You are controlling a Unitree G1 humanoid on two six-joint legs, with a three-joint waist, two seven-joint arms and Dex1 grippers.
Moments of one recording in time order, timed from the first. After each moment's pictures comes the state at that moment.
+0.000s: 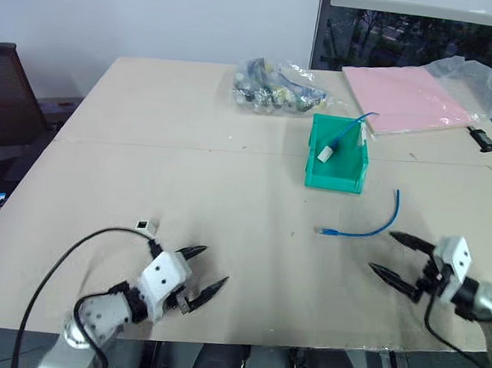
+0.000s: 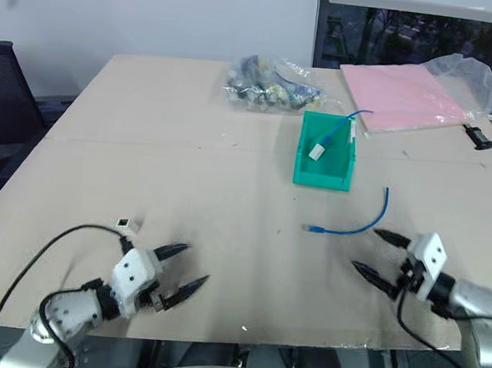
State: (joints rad) left arm 0.39 0.67 0.02 -0.39 -0.20 0.00 -0.79; right arm 0.07 -0.64 -0.16 -0.05 0.41 0.00 1.08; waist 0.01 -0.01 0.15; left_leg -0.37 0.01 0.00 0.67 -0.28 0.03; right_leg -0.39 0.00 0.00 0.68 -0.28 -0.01
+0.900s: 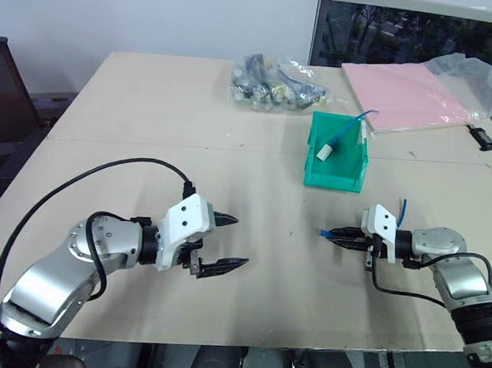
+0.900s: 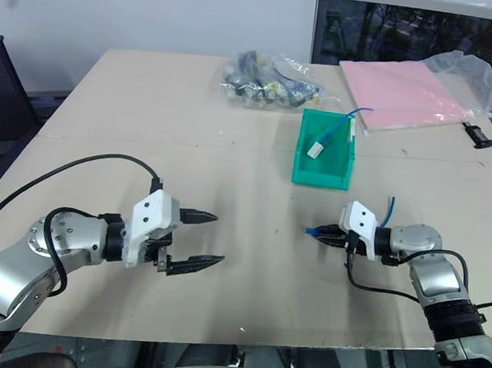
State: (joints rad) left arm -0.01 0.91 -0.01 -0.59 -0.50 0.54 -0.92; right arm -0.30 -0.60 0.18 0.15 0.21 0.05 1.17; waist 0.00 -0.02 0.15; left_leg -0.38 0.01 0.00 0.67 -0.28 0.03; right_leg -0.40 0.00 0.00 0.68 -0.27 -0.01
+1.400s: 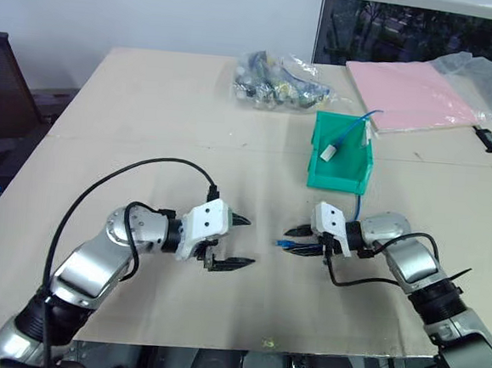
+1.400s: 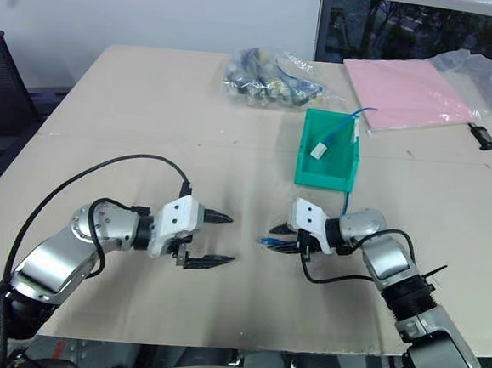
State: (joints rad) left arm -0.19 0.83 -0.22 -0.33 -0.30 0.34 -1.05; right arm -0.45 -0.47 0.38 0.11 0.14 0.15 1.19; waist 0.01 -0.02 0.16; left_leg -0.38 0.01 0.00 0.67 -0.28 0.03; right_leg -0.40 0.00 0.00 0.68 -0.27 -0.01
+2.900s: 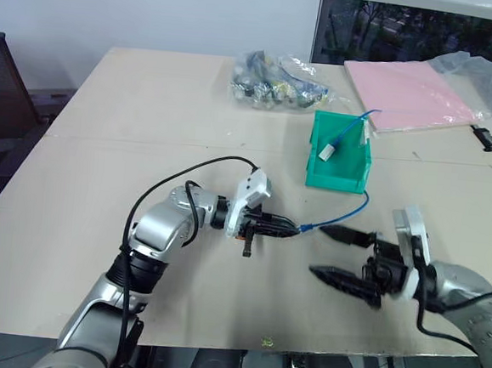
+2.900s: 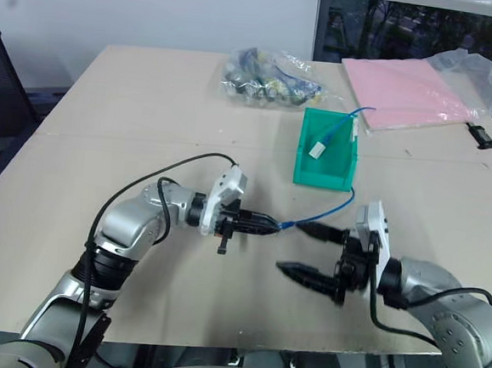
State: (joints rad) left arm -0.49 0.46 -0.19 -0.07 -0.49 0.77 -1.16; right arm 0.07 -0.67 -0.06 -0.67 1.11 0.79 0.81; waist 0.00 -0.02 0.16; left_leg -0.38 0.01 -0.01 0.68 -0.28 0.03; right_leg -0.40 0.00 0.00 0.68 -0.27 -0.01
